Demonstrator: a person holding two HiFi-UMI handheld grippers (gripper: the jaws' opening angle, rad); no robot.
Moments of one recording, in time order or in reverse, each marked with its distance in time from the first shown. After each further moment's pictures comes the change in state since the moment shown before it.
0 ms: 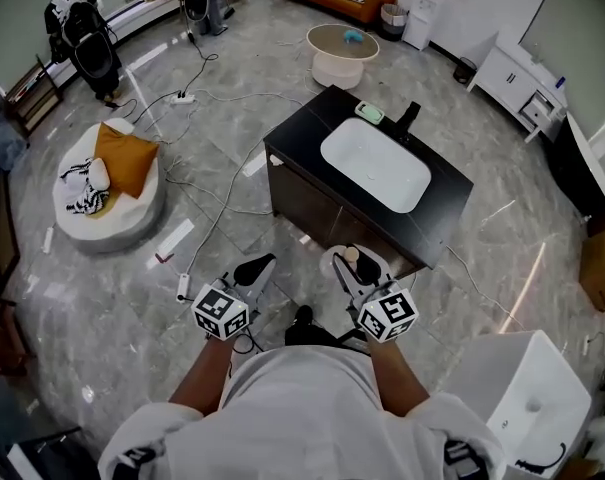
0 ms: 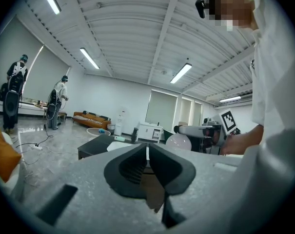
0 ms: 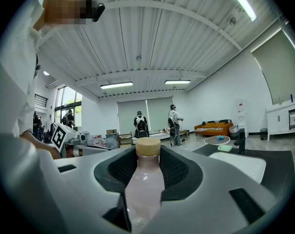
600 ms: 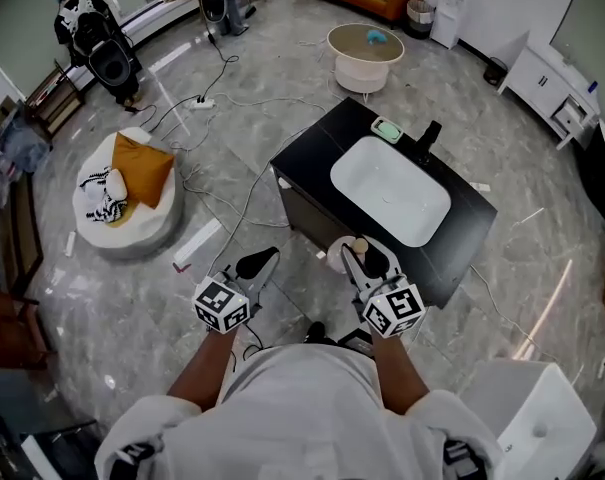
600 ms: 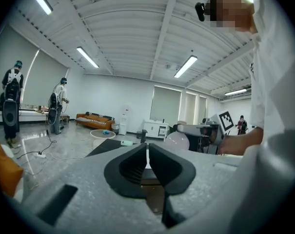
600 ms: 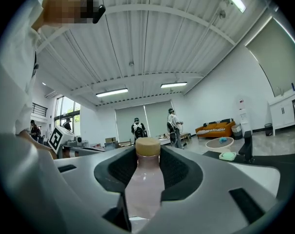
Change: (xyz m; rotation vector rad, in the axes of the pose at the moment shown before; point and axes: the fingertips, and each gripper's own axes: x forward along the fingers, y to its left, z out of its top) left arm 0.124 0.074 0.052 0.058 0.048 0.051; right arm 0.087 -0.136 0.042 0.061 -0.077 0.026
